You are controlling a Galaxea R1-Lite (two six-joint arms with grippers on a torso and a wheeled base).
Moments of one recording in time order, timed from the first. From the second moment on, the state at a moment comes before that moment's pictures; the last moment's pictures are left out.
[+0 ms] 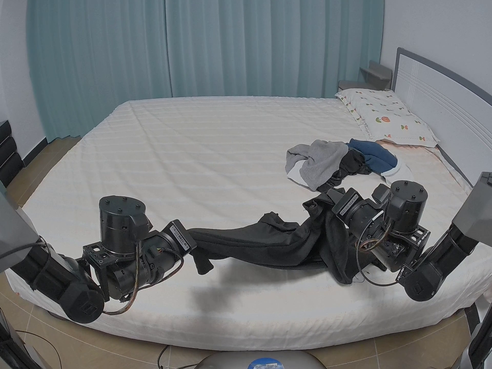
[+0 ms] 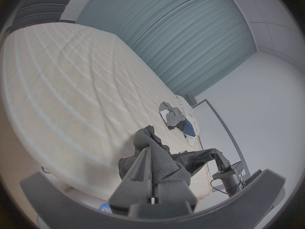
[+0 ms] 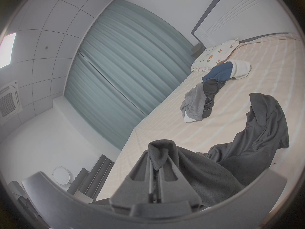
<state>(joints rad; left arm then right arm) -0.53 1.82 -0.53 -0.91 0.09 -0.95 0.52 2.00 -0.61 -1.33 -0.21 0.81</state>
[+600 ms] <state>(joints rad) -0.53 1.81 -0.52 -0.90 0.10 -0.95 0.52 1.99 -0.62 -1.33 -0.21 0.81</state>
